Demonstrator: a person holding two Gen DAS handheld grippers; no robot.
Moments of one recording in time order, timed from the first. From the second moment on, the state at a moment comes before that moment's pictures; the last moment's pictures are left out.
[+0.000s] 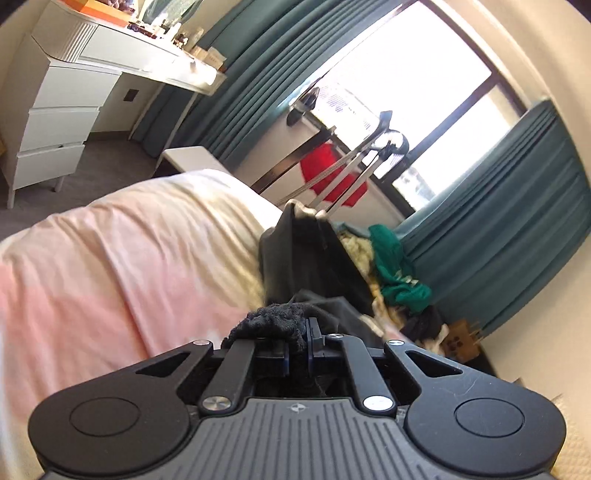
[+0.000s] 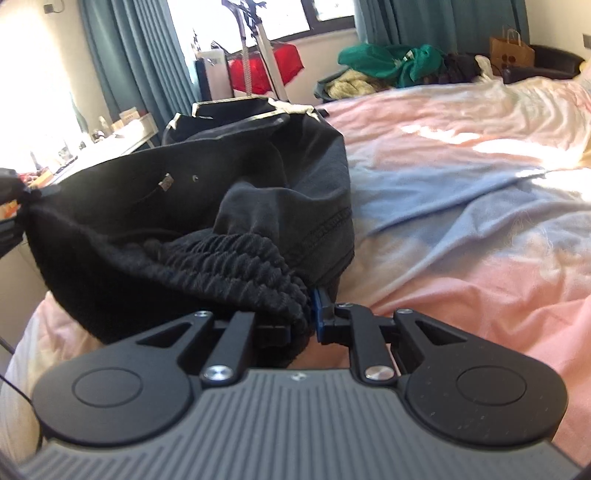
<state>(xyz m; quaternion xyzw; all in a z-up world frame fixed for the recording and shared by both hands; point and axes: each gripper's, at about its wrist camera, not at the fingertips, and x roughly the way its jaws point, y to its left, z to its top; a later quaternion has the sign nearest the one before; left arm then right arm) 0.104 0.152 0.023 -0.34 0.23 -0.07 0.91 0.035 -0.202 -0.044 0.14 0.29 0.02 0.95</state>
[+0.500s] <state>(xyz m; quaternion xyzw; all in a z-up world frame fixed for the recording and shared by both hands) 0.213 0.277 0.076 -0.22 0.23 0.12 0.94 0.073 0.011 -0.033 0.14 0.29 0.25 0.91</state>
